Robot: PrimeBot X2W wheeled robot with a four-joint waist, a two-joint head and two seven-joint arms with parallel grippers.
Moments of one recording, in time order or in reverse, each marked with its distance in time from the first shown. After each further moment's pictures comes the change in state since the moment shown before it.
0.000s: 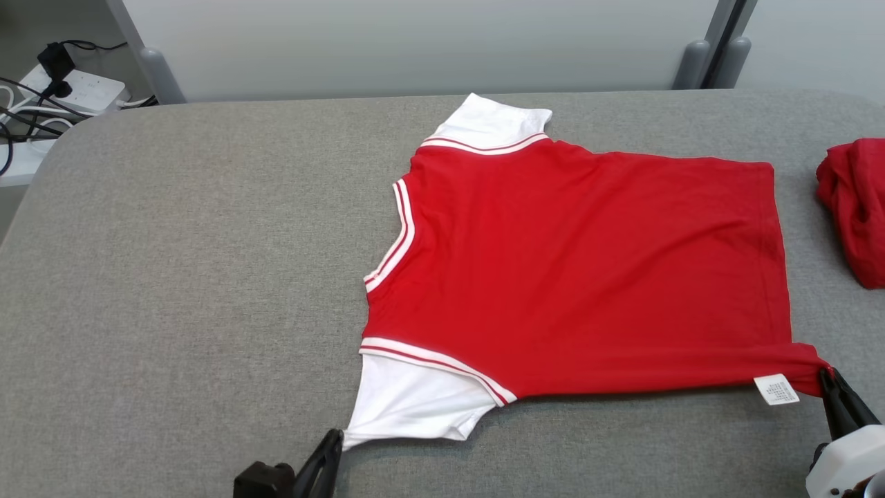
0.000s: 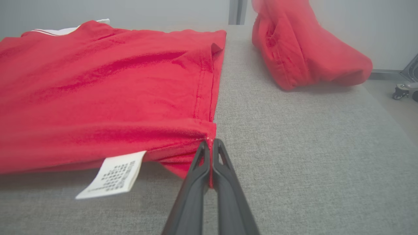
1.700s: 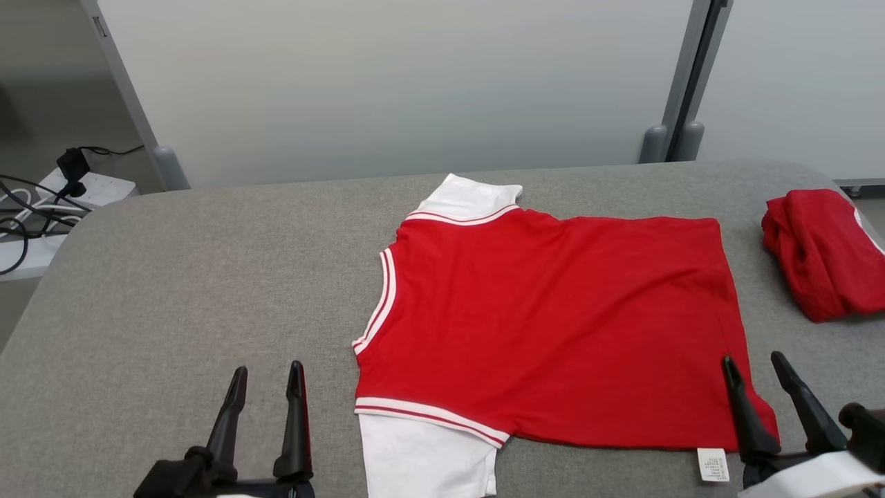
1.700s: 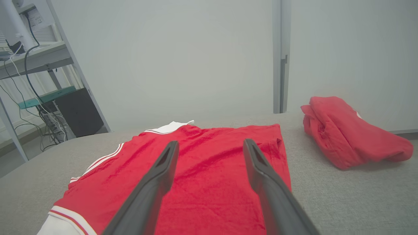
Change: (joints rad) left arm 0.104 -0.086 0.180 -0.382 -0.092 0.118 -0.027; right arm 0.187 0.091 0.028 -0.474 0.051 0.000 0.000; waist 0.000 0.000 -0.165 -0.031
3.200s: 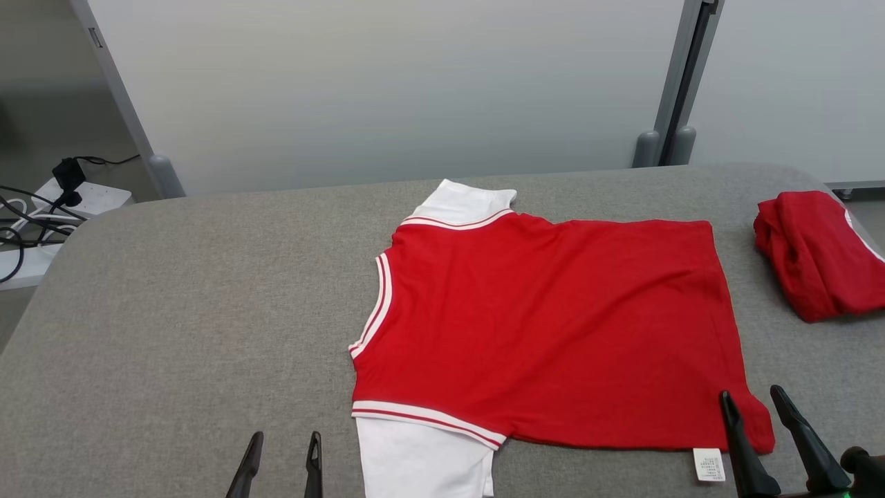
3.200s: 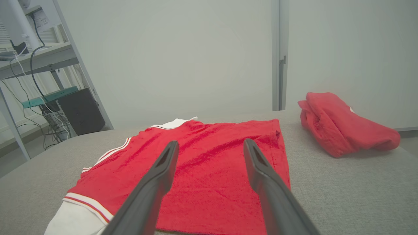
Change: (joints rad) left arm 0.156 -0.001 -0.014 -0.021 0.215 0.015 0.000; right arm 0.162 0.046 -0.040 -0.148 -0.060 0.000 0.000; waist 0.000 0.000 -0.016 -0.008
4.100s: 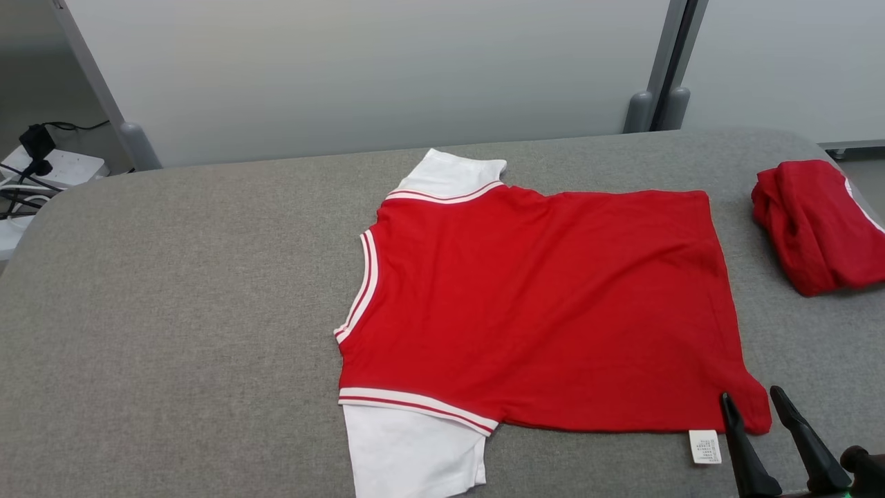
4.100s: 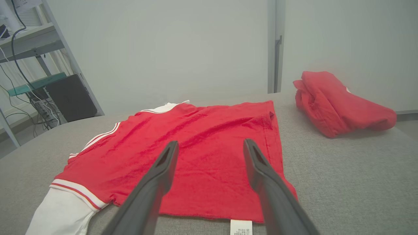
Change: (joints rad) left arm -0.240 -0.001 -0.300 0.625 -0.259 0.005 0.049; right arm -0.004 -0.016 0.013 0.010 0.013 0.000 0.000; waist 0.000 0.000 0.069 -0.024
